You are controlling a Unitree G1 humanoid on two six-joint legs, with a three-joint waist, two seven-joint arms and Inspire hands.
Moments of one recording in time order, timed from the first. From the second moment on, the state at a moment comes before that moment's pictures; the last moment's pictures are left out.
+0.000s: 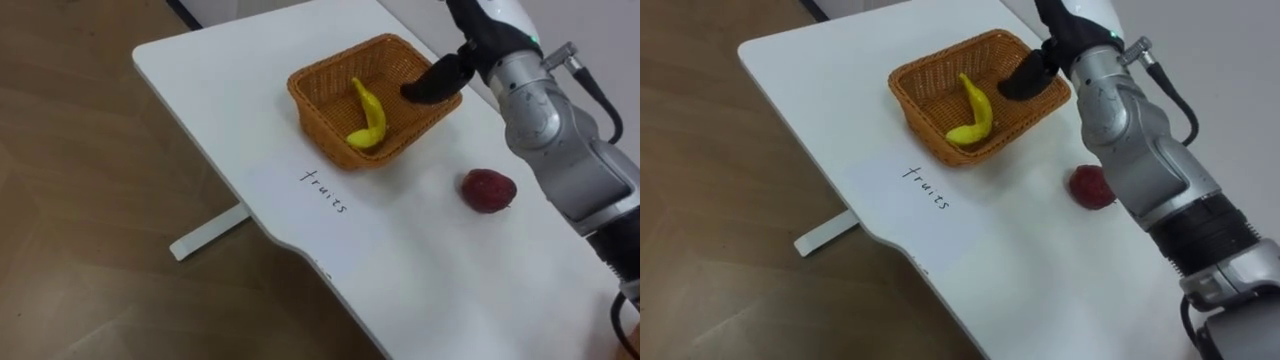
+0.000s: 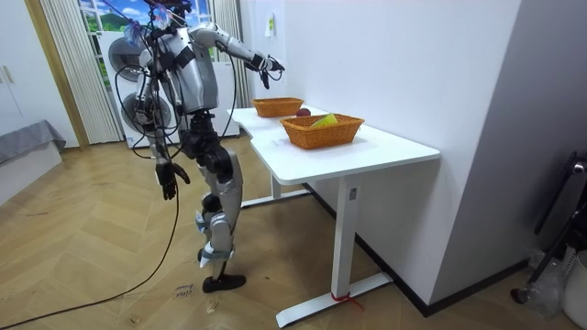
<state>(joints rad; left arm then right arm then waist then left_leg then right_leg) 0.39 0.34 0.10 0.85 -0.18 0.17 0.00 -0.69 -0.63 0.49 0.22 -0.20 0.24 -0.14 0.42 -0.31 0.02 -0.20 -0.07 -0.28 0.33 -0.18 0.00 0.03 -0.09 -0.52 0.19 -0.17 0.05</state>
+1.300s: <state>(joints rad) 0.39 0.29 0.09 0.74 -0.27 0.17 -0.01 -0.51 -0.66 0.27 0.21 -0.13 0.22 -0.02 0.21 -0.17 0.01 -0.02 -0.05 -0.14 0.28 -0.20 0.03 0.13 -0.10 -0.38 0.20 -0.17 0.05</state>
